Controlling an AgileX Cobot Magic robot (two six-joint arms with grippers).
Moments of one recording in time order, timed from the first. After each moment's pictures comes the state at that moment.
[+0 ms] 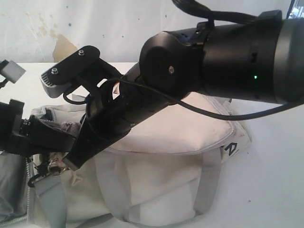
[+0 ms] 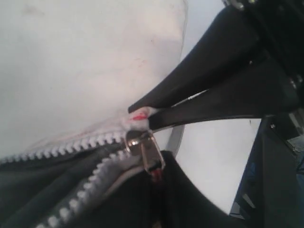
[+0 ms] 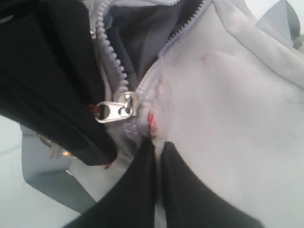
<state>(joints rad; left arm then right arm) -0.08 1.33 -0.69 -1.19 1.11 1.32 0.94 1.67 -1.26 0.23 0.55 -0.39</state>
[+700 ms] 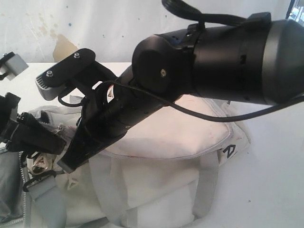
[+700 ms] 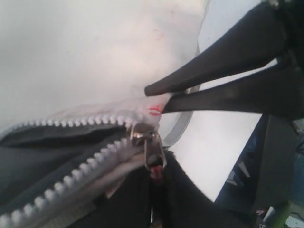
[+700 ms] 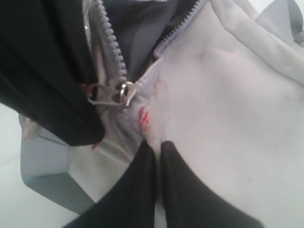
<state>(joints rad) -0.08 1.33 -0.82 -0.93 1.17 0.98 0.95 1.68 -1.28 0.20 0.58 -0.34</state>
